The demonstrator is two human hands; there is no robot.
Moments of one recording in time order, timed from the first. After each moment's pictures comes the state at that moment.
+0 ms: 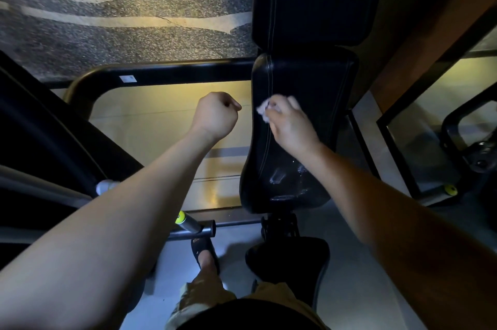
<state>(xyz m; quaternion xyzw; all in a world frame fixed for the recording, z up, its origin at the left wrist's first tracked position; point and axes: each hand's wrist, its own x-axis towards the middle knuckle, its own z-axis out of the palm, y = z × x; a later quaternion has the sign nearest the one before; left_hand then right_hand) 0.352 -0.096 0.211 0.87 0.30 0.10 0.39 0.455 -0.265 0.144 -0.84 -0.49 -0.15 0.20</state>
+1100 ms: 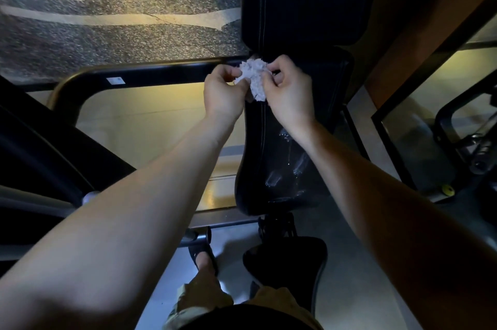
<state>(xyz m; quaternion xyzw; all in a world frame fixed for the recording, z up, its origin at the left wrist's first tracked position) 0.408 -0.116 0.221 0.72 0.31 0.24 0.57 0.469 -0.233 0.212 -0.82 -0.26 -0.10 0.50</state>
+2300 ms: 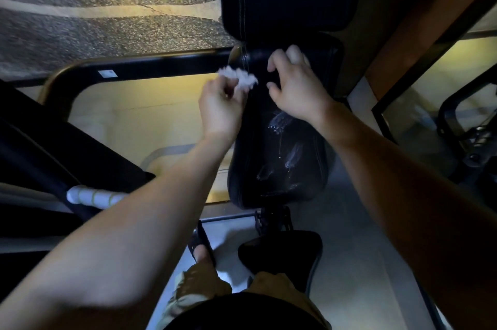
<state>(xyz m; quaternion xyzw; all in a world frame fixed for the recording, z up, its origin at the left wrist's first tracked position) 0.403 -0.143 0.171 0.82 0.29 0.30 0.39 0.513 -0.282 0.202 -0.87 -0.42 -0.07 0.25</state>
